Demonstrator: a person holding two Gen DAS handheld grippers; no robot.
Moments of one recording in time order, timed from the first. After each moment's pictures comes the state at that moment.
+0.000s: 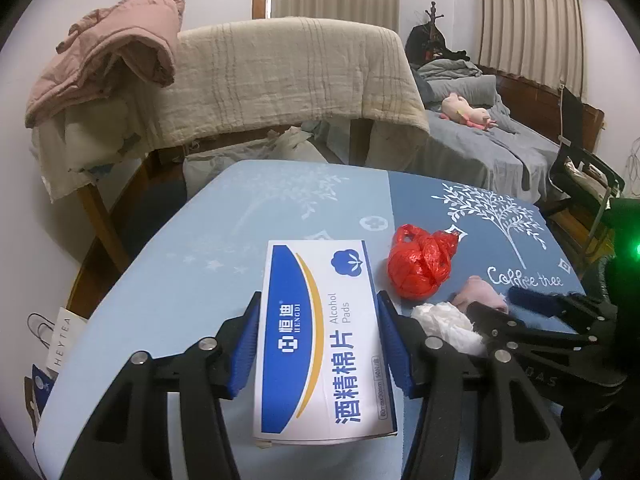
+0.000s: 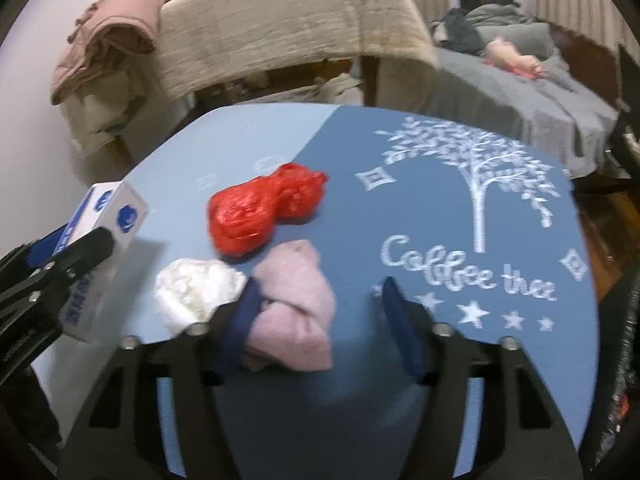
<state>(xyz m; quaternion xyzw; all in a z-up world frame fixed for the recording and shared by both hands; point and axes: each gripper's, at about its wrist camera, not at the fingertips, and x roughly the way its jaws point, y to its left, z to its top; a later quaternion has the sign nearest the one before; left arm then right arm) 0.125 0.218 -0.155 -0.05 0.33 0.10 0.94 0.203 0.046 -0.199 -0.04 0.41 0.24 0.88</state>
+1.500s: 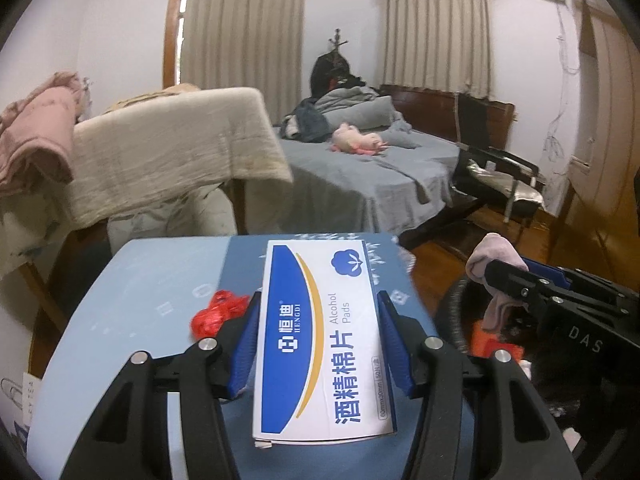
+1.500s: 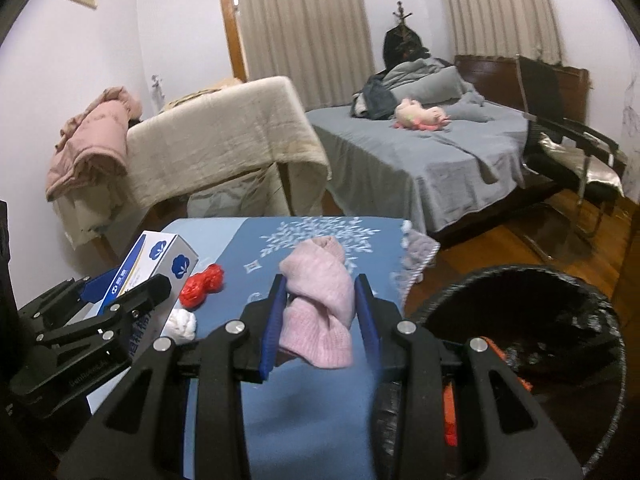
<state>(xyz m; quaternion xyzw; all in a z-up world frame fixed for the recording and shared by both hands) 0.104 0.053 -0.063 -0.01 0.27 -0.05 0.96 0.118 -0.142 -0.072 0.04 0.29 0.14 0.95</state>
